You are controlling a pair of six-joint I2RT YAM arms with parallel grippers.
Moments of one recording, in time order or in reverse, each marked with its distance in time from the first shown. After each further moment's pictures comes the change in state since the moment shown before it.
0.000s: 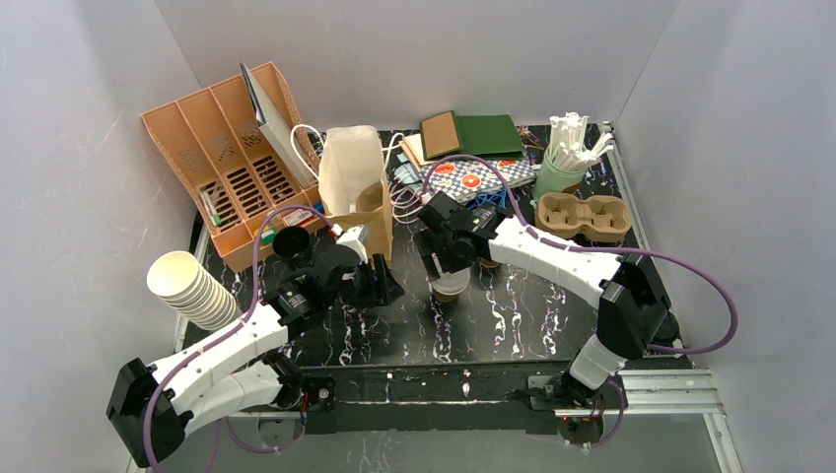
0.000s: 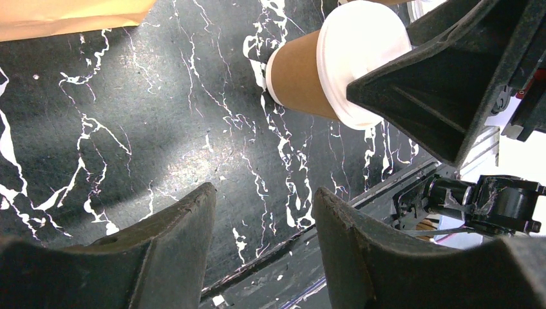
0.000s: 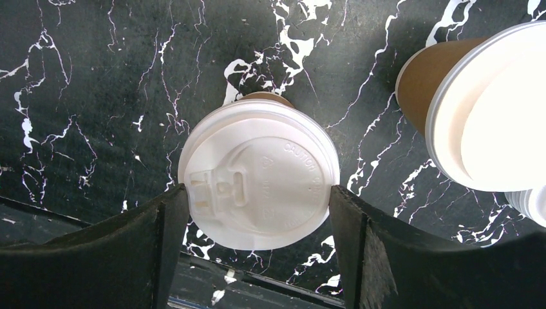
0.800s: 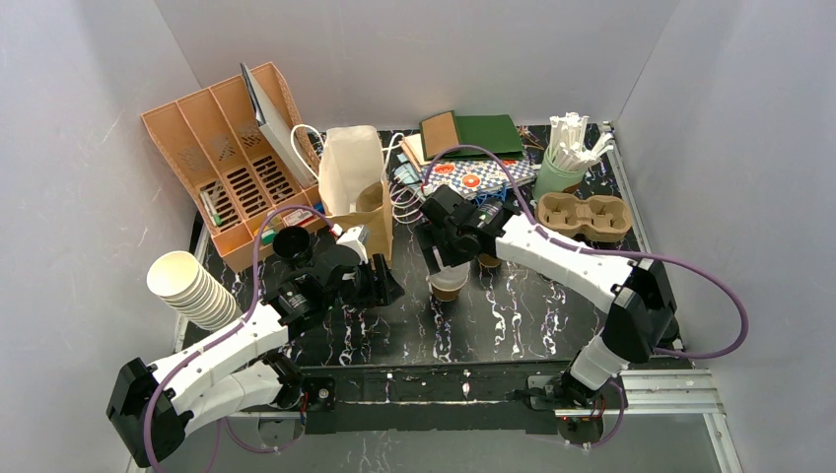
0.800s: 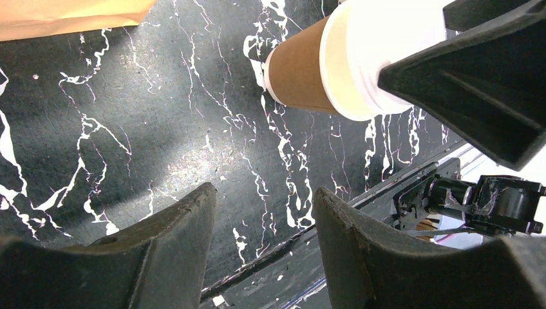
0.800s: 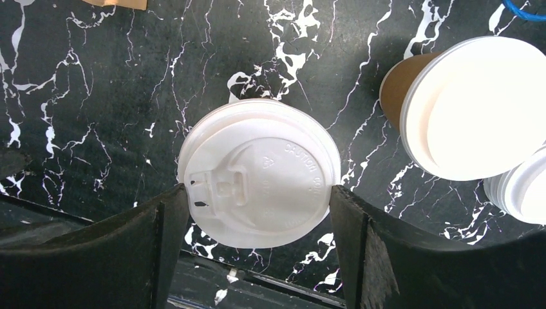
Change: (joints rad) left arm 0.000 0.002 -0.002 0.002 0.000 0.000; right arm 0.000 -0.023 0.052 -0.029 0.030 0.000
